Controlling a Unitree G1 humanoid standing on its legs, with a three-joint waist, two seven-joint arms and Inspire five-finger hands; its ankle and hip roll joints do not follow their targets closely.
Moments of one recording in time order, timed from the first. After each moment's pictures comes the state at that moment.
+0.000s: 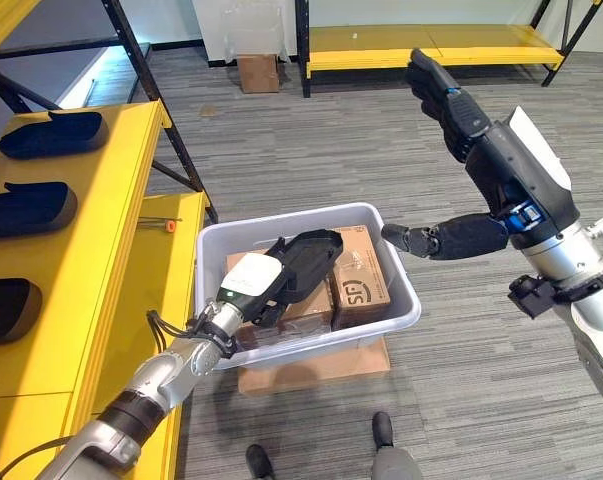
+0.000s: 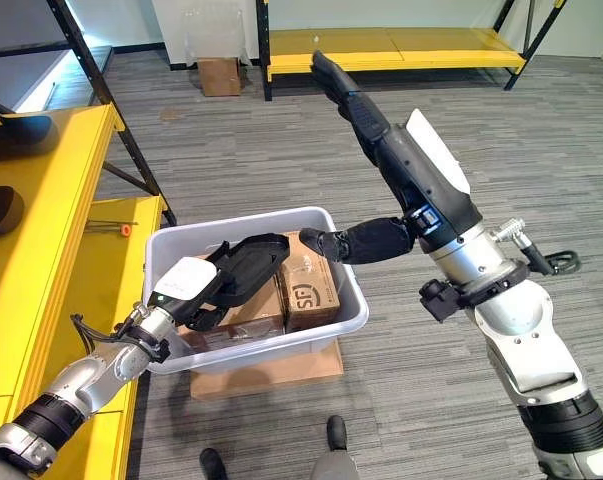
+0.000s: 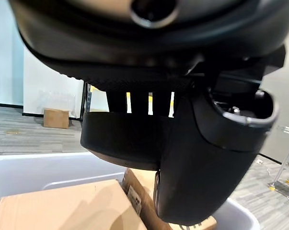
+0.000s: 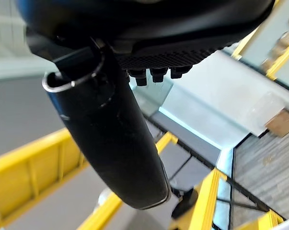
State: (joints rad) left arm -0.33 0.69 -0.47 0.30 0.67 -0.22 0.22; right arm -0.25 -0.84 0.00 -0.31 0.36 -0.32 0.15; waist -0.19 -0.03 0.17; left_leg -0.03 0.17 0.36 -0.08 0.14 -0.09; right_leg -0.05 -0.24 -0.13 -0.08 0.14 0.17
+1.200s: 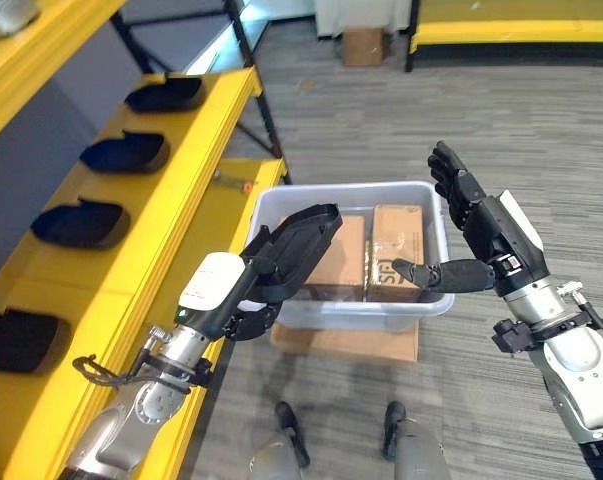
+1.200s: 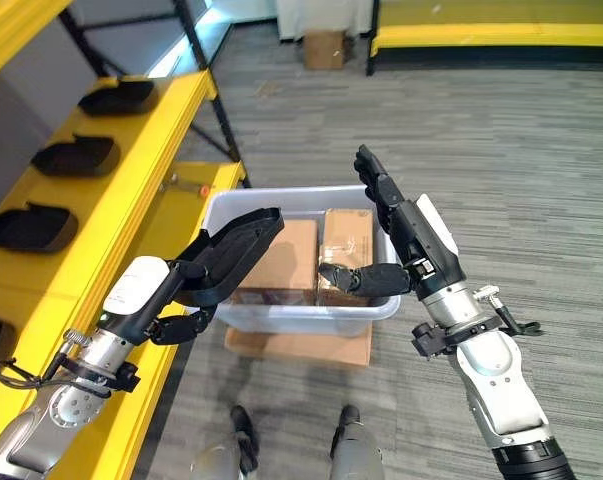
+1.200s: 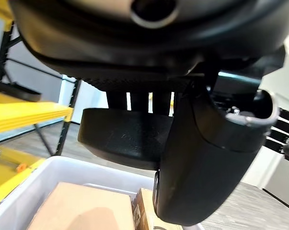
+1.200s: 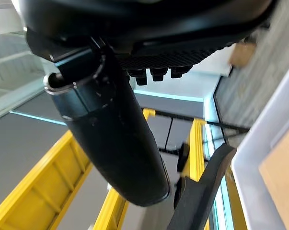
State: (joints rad) left arm 0.06 0.70 -0.11 -0.17 0.49 -0.33 0.15; right arm -0.06 -0.70 0.02 -0.23 0.36 -0.28 0.12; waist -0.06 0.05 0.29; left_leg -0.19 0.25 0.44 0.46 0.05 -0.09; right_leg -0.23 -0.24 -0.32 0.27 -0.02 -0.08
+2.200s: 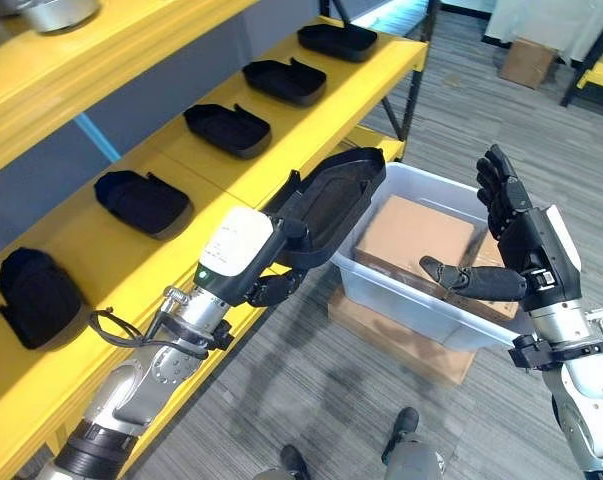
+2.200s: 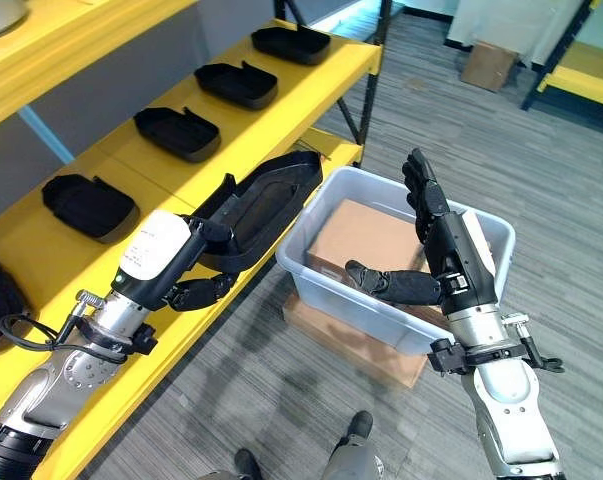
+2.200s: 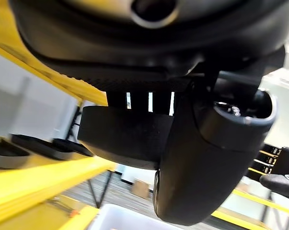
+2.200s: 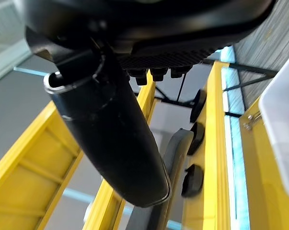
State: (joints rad) left arm -0.12 0.74 -0.17 -0.20 0.52 -0.35 0.19; right arm 0.08 -0.62 -0.10 -0.27 0.35 -0.30 0.05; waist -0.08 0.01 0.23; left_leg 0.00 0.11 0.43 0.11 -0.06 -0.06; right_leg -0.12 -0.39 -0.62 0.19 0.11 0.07
